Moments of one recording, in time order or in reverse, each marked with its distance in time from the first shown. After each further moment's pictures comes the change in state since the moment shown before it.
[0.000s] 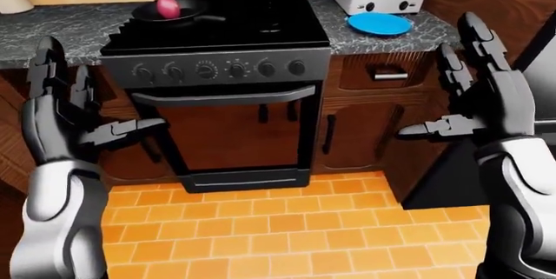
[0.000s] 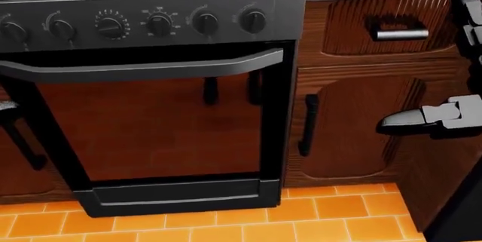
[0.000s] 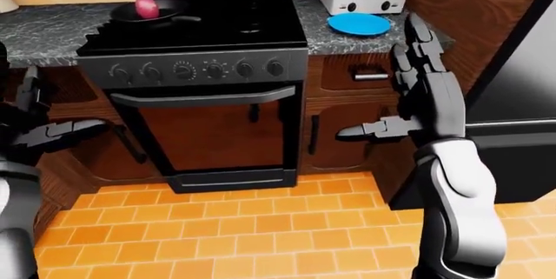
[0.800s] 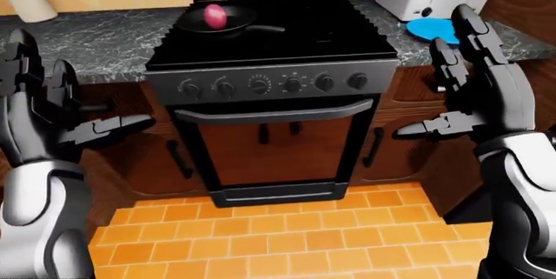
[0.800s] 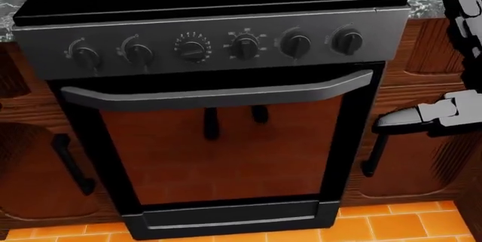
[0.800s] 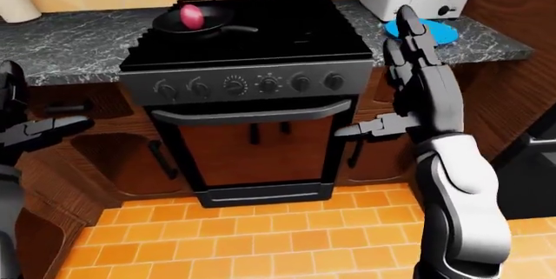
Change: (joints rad) left arm -0.003 0.031 0.049 -0.035 -0.012 0.035 0.019; right arm -0.025 -0.023 0.015 -0.026 0.023 0.037 0.017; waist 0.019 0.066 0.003
